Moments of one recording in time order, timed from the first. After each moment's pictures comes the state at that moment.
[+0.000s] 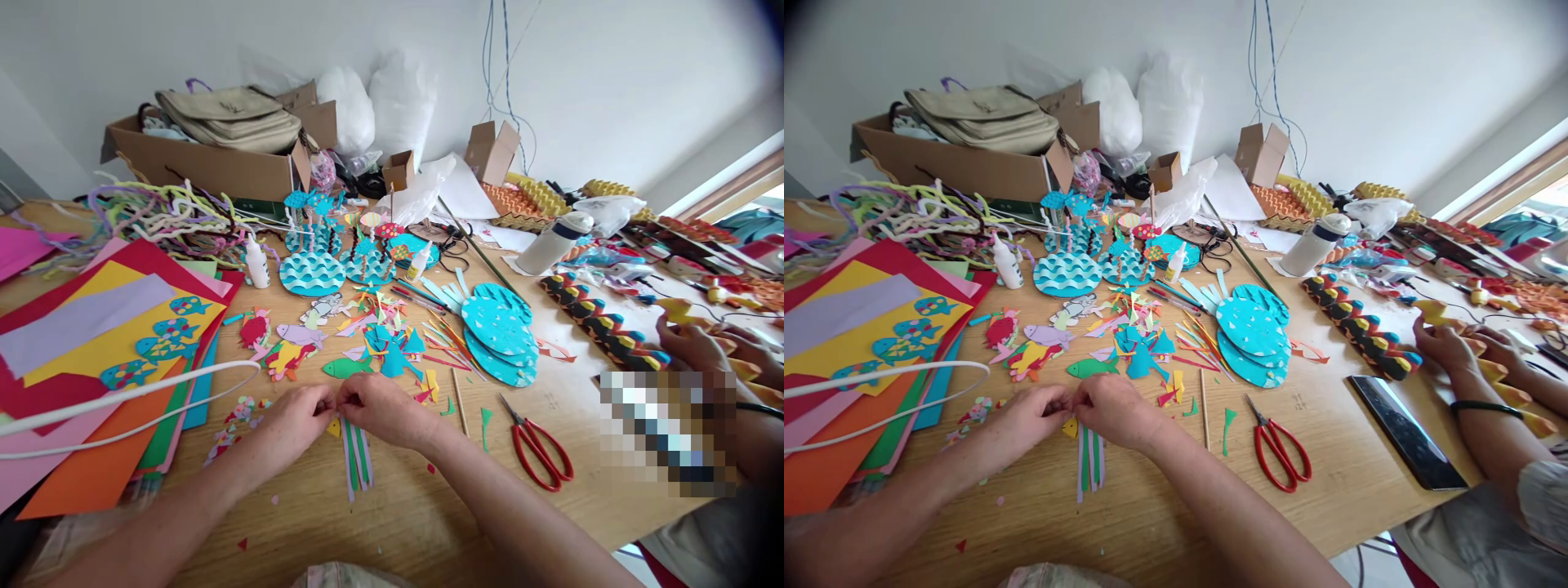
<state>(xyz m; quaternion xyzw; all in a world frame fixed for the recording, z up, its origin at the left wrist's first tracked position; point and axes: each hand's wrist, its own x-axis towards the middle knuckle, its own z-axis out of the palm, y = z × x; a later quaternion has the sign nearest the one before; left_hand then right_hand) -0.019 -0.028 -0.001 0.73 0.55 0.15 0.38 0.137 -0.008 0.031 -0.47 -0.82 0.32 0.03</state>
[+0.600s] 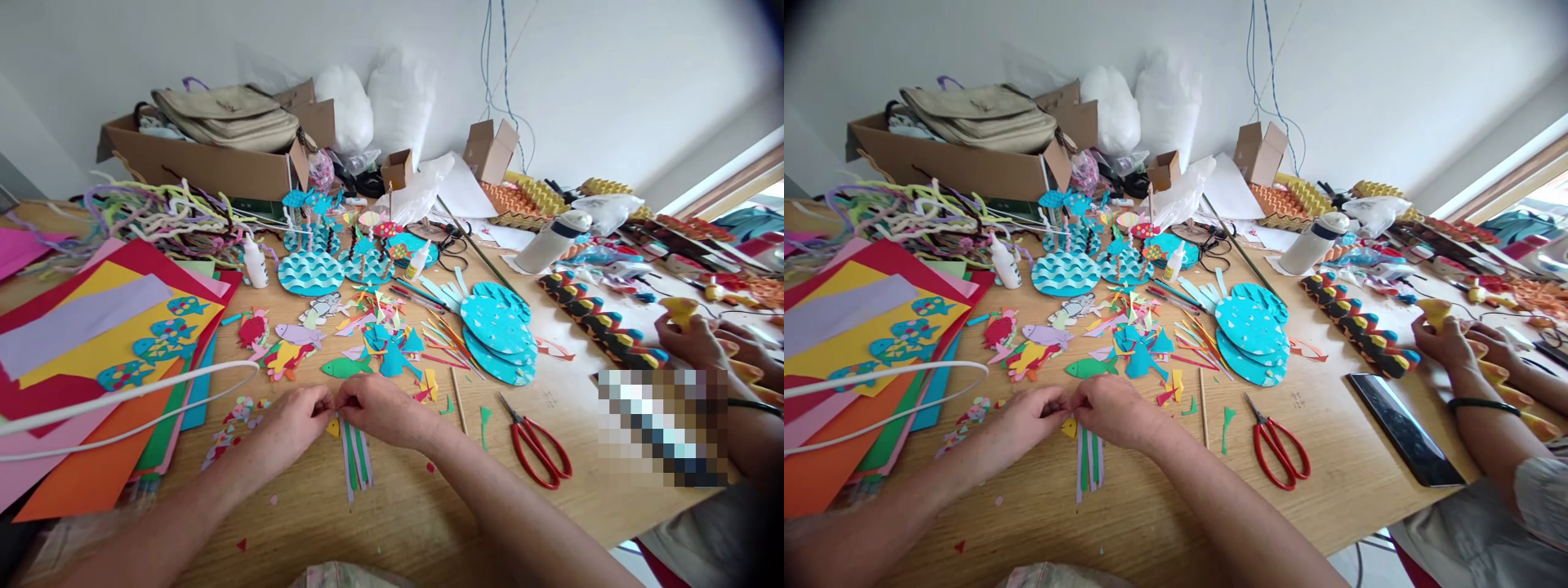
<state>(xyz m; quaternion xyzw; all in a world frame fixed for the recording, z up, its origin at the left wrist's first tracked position) -0.019 -0.029 -0.006 0.73 0.57 0.13 0.35 0.138 -0.008 0.029 -0.44 -0.84 0.32 0.01</state>
